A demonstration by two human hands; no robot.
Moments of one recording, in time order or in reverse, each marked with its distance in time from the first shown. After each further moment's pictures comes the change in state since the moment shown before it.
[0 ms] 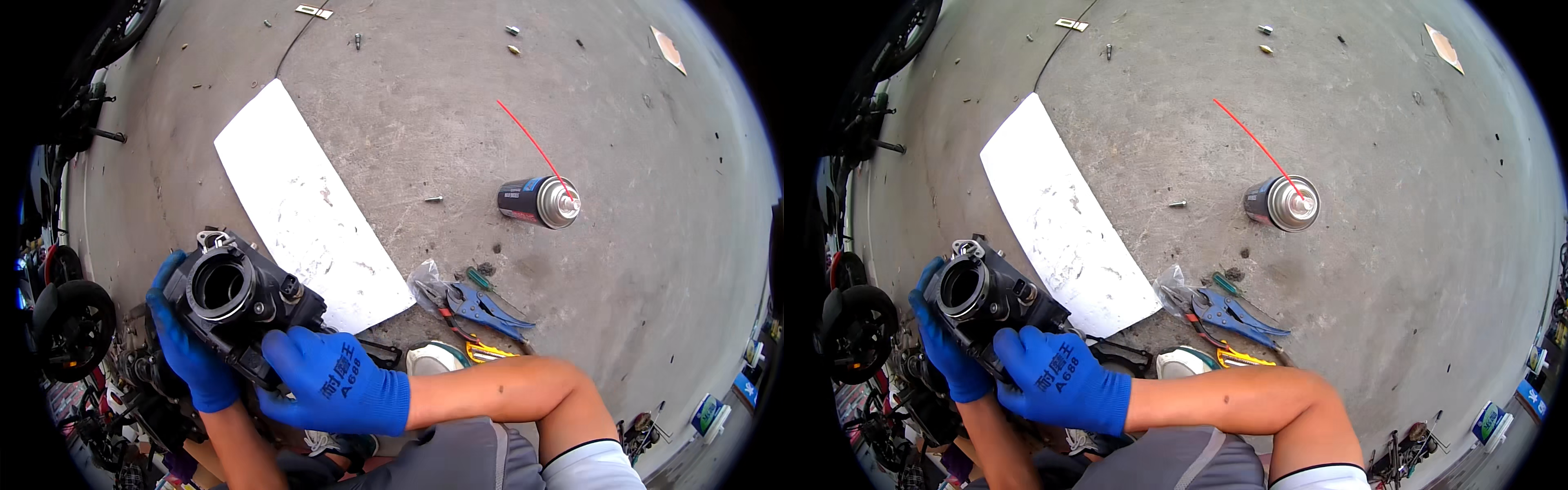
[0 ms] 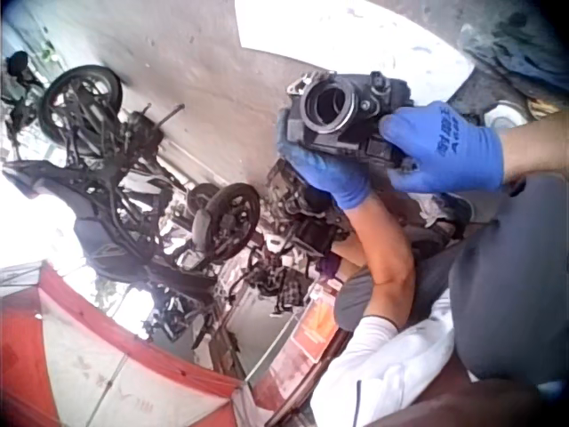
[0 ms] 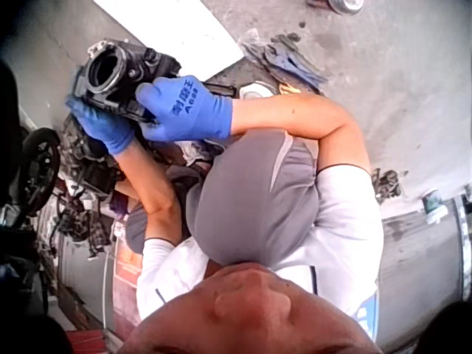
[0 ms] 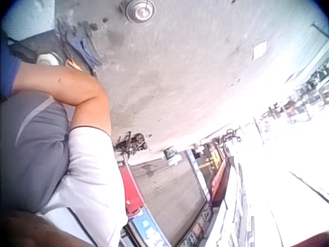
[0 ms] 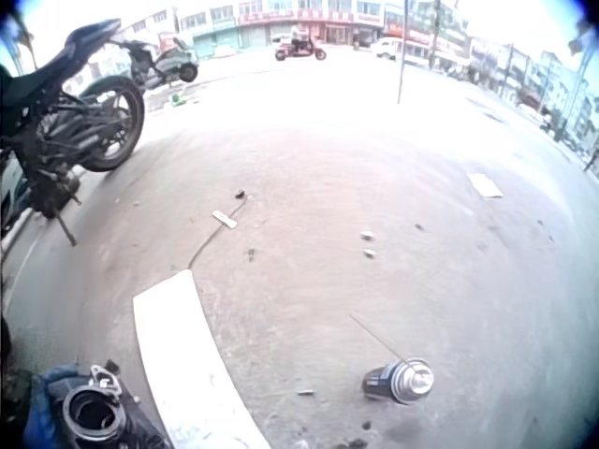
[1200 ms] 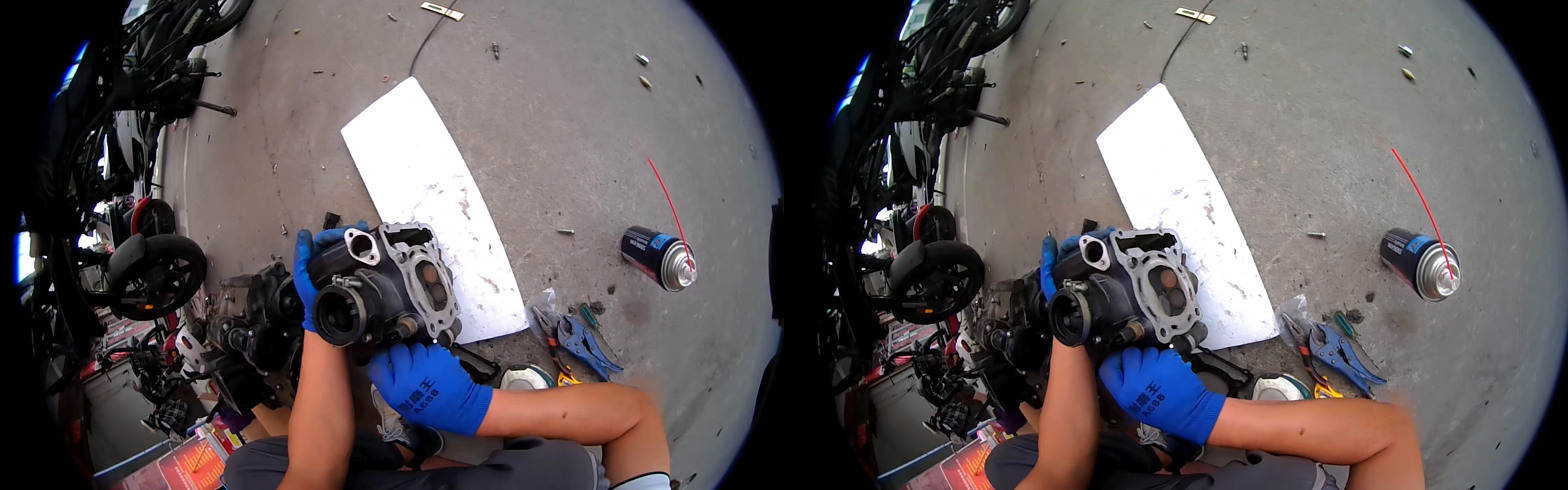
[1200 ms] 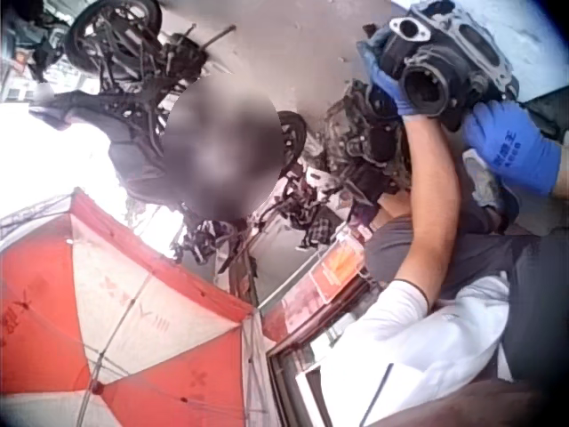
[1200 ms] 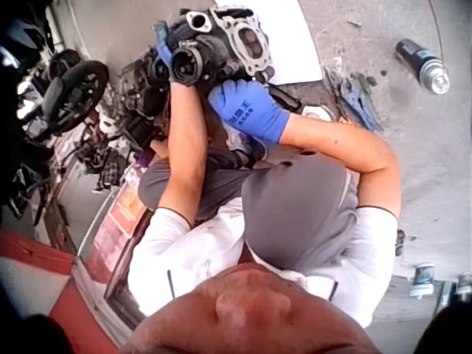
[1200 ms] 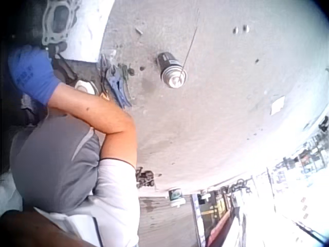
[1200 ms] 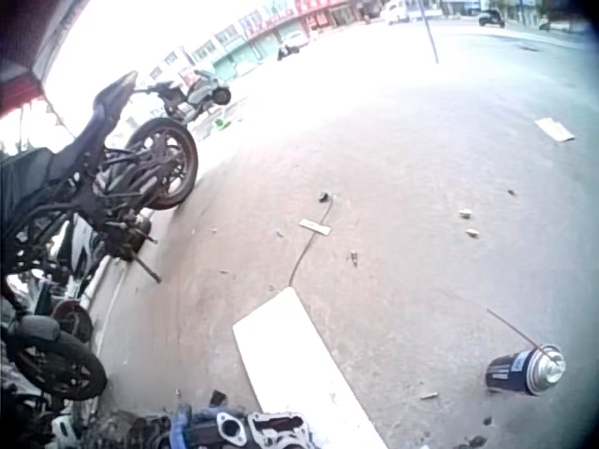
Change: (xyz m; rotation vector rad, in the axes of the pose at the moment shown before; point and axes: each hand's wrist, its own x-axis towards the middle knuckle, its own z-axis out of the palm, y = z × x) left_hand 0.080 -0.025 -0.058 -0.580 -0.155 -0.417; right_hand 0.017 -0.009 0.042 -0.593 -0.243 -0.369
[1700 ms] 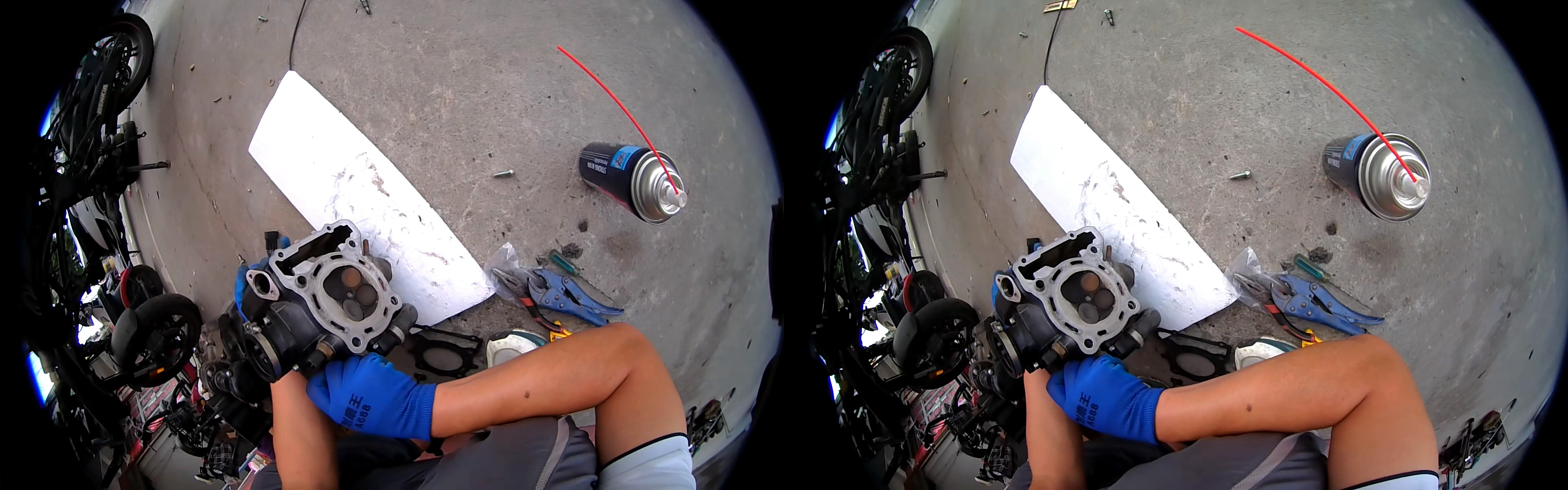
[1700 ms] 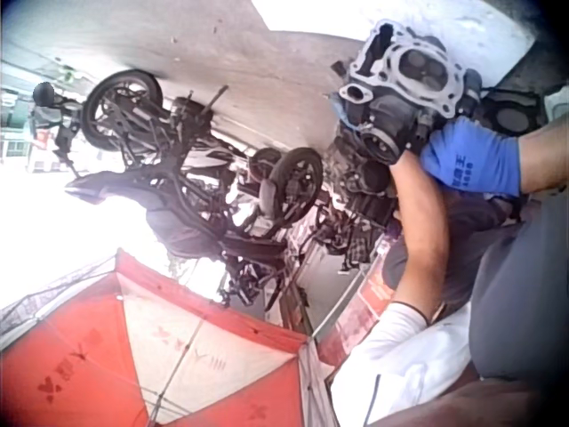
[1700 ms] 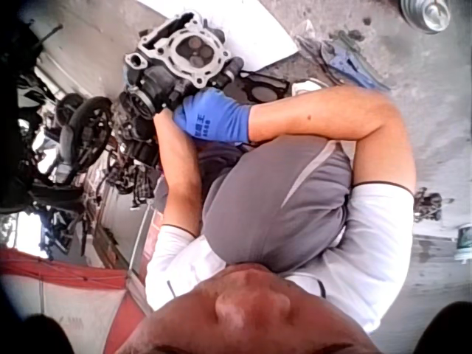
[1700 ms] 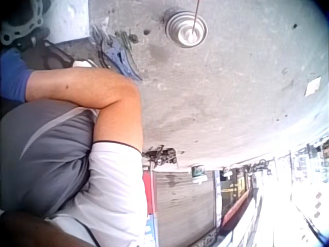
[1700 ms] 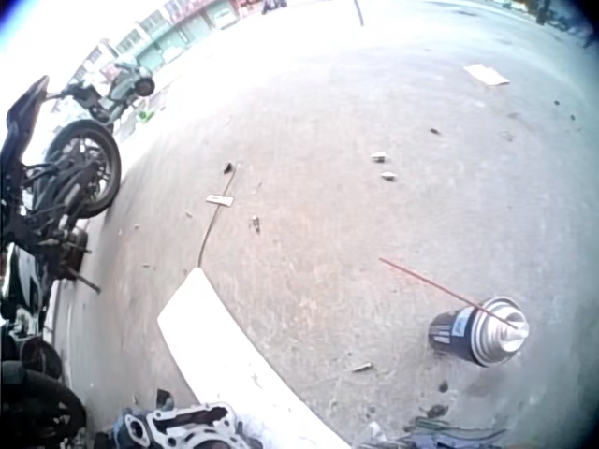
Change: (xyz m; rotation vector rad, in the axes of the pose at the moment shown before) left_hand 0.022 -0.036 -0.007 0.294 0.019 0.051; right_hand -0.033 0.037 0.026 0.272 0.056 0.191
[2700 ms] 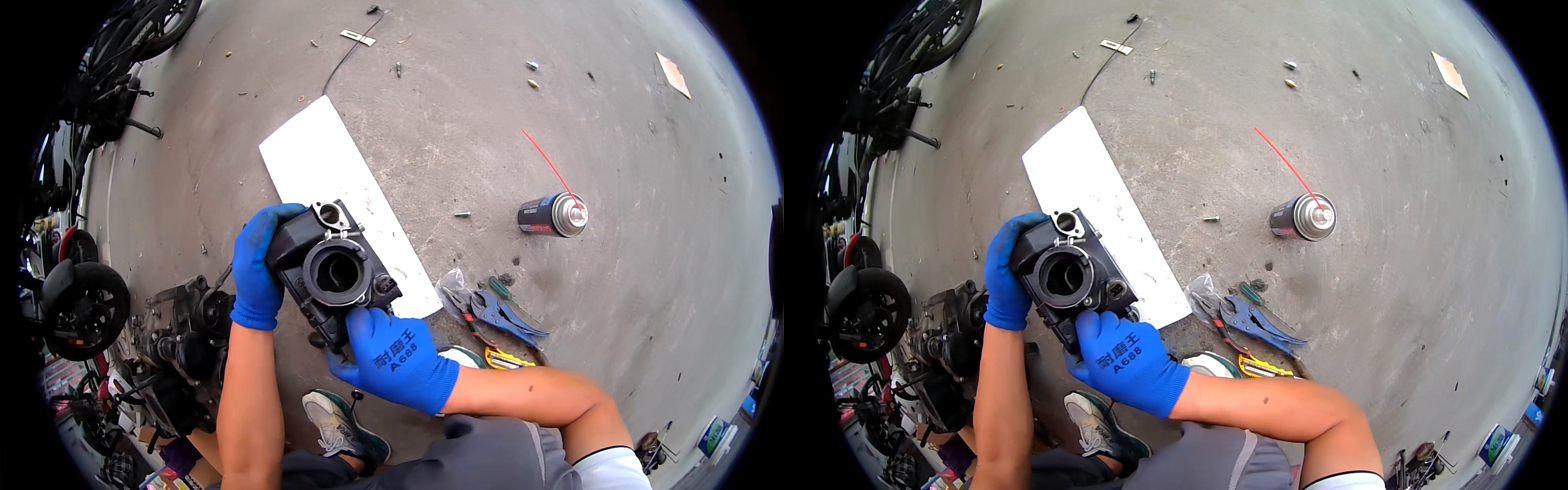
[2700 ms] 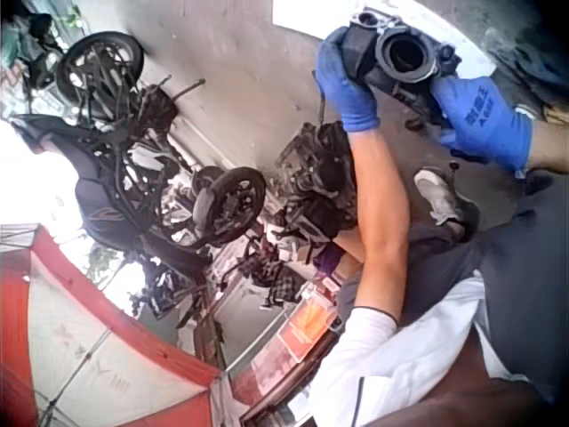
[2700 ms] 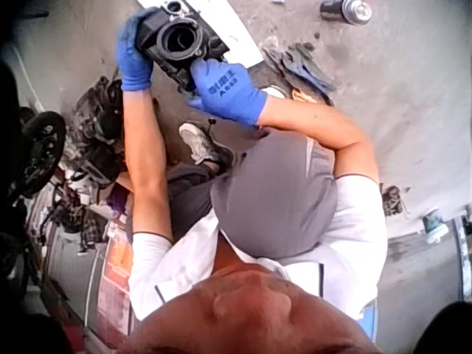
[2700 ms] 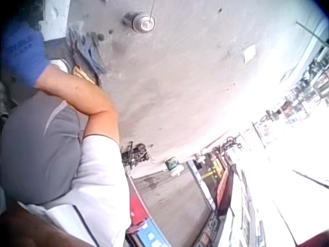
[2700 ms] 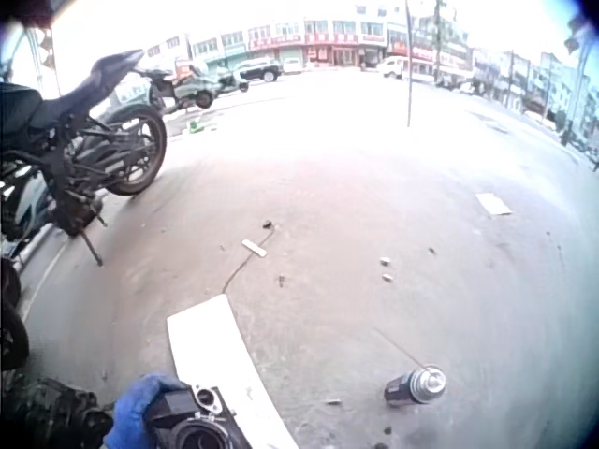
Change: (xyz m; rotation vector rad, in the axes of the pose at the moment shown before) left_hand -0.035 0.030 0.059 0.550 -0.211 0.267; right_hand -0.015 -0.041 -0.044 -0.114 0.029 0.271
